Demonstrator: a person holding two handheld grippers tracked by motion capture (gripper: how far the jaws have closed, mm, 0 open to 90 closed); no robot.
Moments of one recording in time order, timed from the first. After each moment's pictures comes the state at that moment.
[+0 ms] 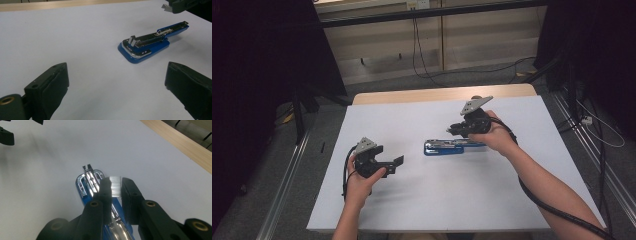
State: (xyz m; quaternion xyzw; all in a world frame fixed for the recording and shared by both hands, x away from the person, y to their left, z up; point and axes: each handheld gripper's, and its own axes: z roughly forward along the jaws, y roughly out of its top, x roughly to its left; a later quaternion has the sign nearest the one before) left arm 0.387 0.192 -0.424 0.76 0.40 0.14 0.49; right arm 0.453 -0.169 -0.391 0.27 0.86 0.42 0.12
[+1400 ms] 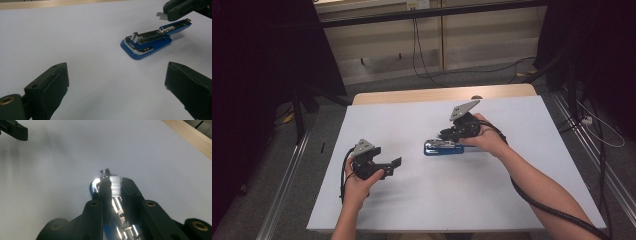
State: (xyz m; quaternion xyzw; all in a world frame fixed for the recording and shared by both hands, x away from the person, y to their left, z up) left arm 0.383 0.197 -0.425 0.77 0.40 0.14 0.48; right arm 0.456 -0.142 -0.401 0.22 0.87 0.42 0.09
